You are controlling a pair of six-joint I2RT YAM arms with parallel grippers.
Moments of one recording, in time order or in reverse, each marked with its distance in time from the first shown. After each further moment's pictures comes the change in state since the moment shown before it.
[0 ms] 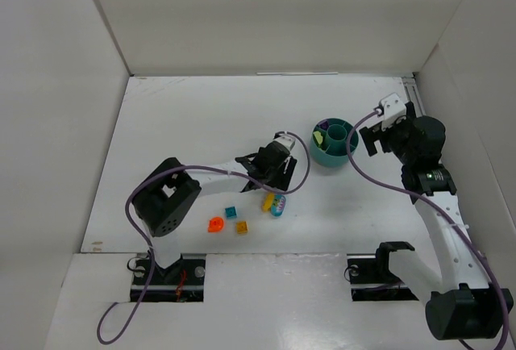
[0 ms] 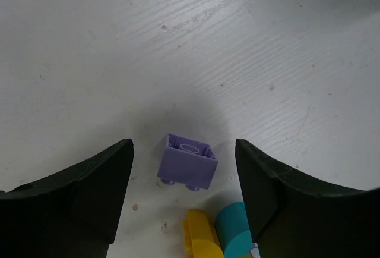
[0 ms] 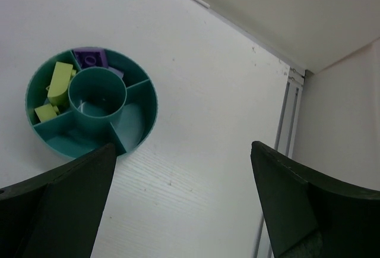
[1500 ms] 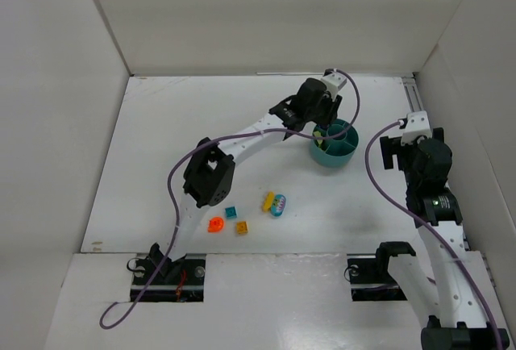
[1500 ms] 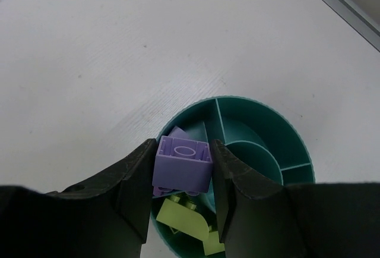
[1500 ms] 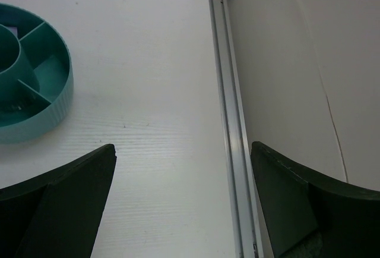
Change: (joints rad) left arm 0.064 0.496 1.016 -0.092 0.214 0.230; right arm -0.011 -0.223 -0.092 -0.161 0.433 0.132
